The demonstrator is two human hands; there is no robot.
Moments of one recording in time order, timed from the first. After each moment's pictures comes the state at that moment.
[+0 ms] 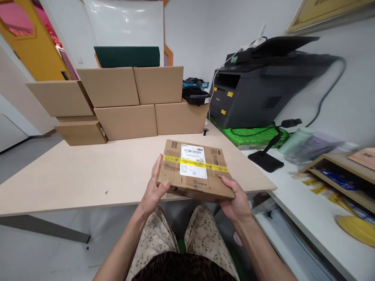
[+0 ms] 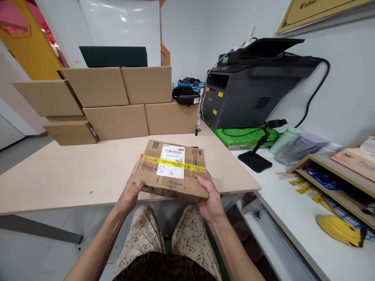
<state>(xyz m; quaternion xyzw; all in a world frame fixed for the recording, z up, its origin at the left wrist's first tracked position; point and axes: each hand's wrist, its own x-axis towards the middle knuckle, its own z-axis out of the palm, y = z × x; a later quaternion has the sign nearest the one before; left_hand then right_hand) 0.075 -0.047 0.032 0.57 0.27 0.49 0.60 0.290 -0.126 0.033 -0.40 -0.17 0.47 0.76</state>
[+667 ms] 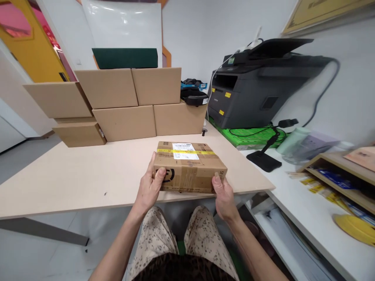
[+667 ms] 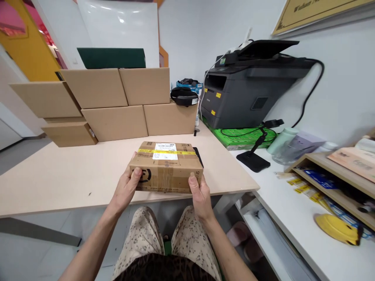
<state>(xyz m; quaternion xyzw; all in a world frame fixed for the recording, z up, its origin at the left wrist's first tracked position) 0.072 -0.041 0.055 0.68 0.39 0.46 0.42 0.283 -0.118 -0.001 -0.46 -0.35 0.34 0.74</state>
